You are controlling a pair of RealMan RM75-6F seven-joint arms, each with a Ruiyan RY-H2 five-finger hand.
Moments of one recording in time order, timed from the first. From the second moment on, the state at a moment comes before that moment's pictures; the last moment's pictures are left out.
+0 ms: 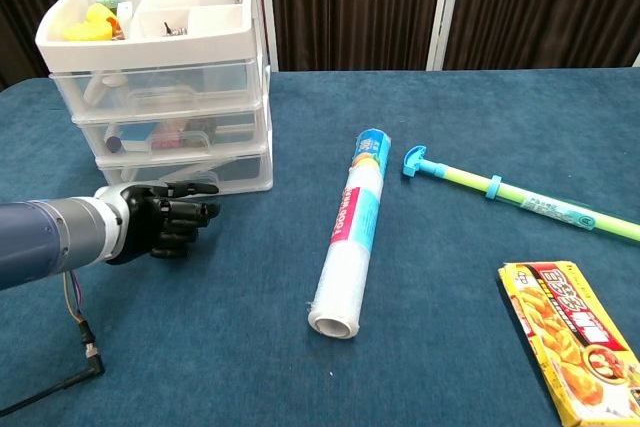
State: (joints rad) left arm -0.63 -1.72 -0.42 -1.58 0.38 0.84 -0.18; right arm 0.08 -1.10 0.05 -1.63 -1.51 1.46 0.04
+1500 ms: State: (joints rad) left arm -0.53 -1.59 -0.21 -1.74 0.85 1.08 0.15; right arm 0.07 -1.10 0.06 -1.64 -1.50 1.47 0.04
